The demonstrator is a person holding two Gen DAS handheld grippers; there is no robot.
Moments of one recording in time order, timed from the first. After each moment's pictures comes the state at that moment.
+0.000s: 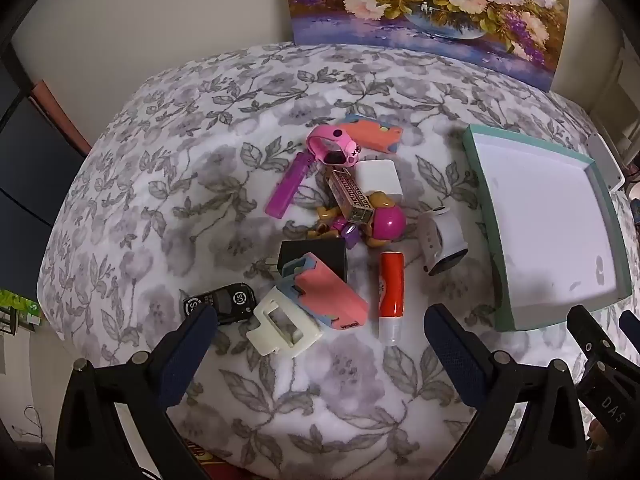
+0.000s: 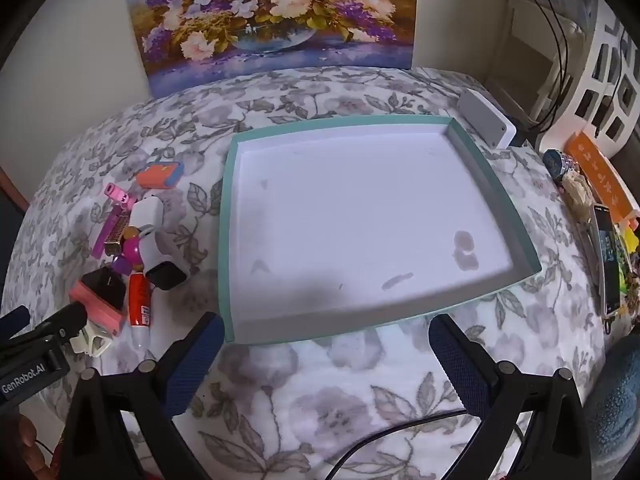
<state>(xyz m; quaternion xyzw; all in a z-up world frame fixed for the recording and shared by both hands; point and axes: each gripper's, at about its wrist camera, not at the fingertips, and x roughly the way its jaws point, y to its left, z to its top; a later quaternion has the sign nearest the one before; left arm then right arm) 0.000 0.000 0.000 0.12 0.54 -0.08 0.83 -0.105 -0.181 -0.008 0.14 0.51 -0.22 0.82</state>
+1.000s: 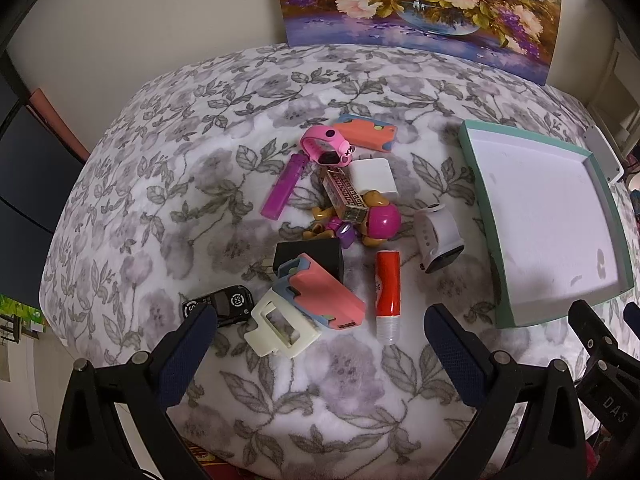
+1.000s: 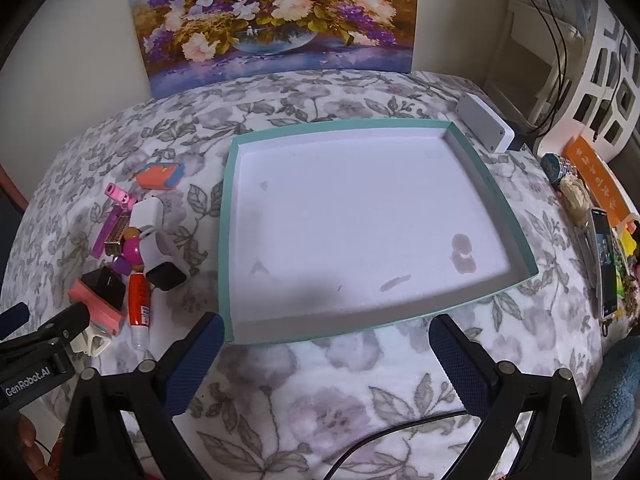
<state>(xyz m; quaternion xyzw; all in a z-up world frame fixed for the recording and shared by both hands) -0.002 -0.006 0.000 0.13 0.54 -0.08 0.83 -0.105 -0.179 -0.005 0.13 0.51 -0.23 0.82</state>
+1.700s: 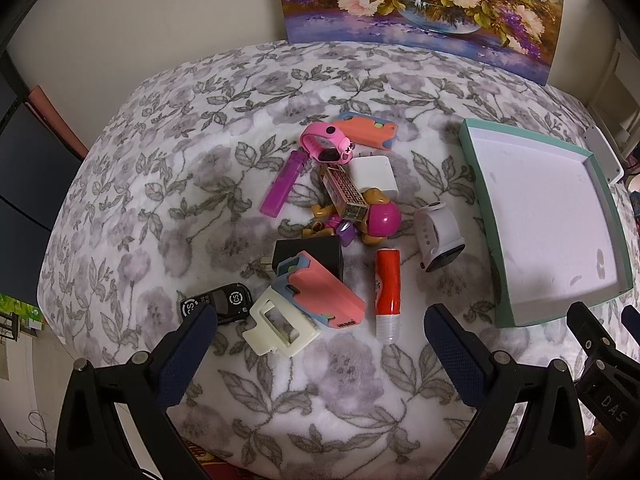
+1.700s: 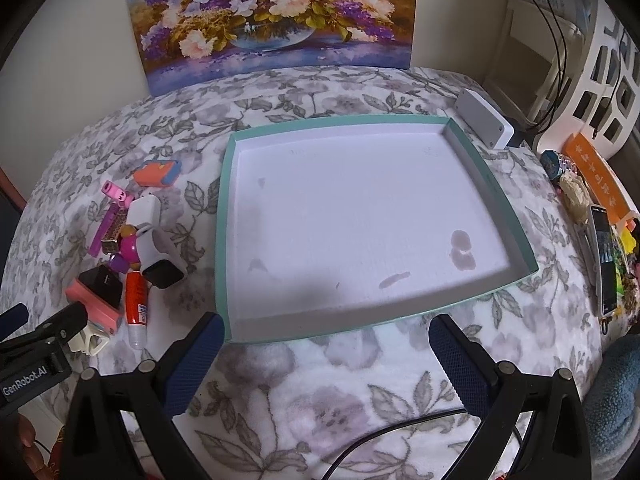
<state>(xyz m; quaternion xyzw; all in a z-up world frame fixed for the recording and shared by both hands) -0.002 -0.005 -0.002 0.13 0.54 -0.09 0.83 -0.105 -0.180 -0.008 0.13 0.51 -0.23 0.82</state>
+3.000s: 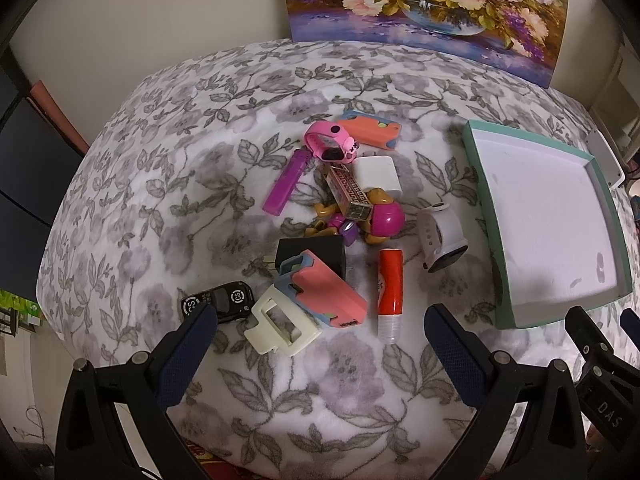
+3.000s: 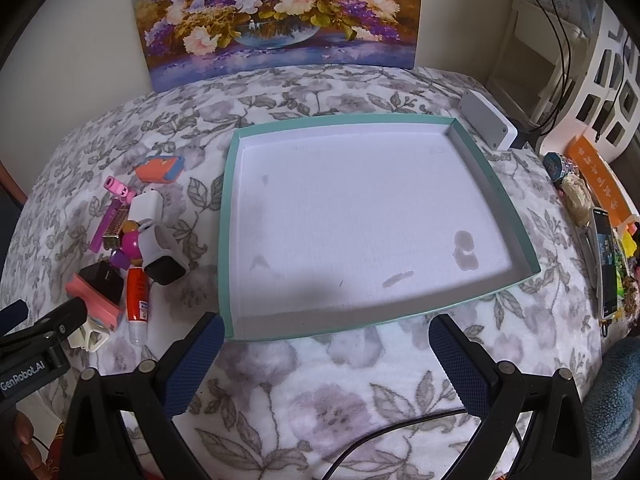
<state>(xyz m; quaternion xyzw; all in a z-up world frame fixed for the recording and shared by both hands) -0.002 -0.002 -0.003 0.12 0.55 -0.08 0.83 -0.103 -0.177 -0.008 0.13 0.52 -0.22 0.82</state>
